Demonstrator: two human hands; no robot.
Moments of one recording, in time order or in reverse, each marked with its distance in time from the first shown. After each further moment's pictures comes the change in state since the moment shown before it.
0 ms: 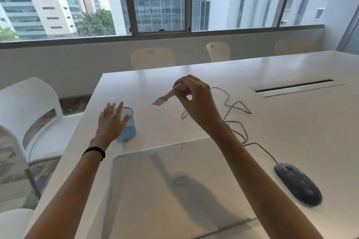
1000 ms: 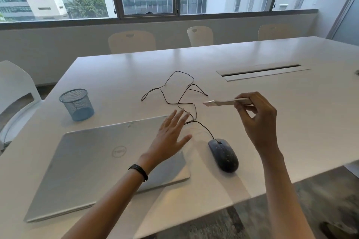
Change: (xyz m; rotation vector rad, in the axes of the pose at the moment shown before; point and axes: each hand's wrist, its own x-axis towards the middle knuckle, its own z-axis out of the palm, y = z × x) left_hand -0.160 0.304 0.069 -0.257 -0.147 0.542; right_hand -0.148 0.111 -0.243 -0.159 0.220 0.127
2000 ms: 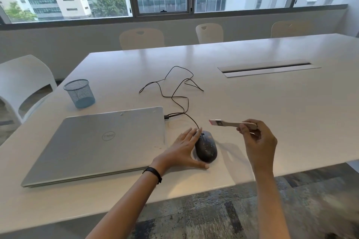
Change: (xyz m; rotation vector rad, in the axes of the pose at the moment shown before) left_hand -0.008 0.075 0.067 -0.158 -0.389 -0.105; right_hand -0.077 0.071 -0.041 0.220 0.046 0.392
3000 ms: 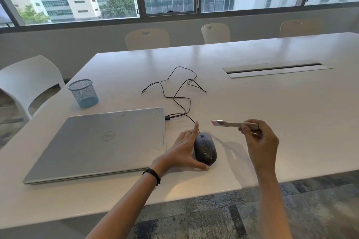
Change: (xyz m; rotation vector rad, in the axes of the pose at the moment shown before) left_hand 0.009 0.000 0.005 -0.138 0.085 -0.055; right_hand 0.014 0.018 -0.001 0.031 -0.028 -0.026
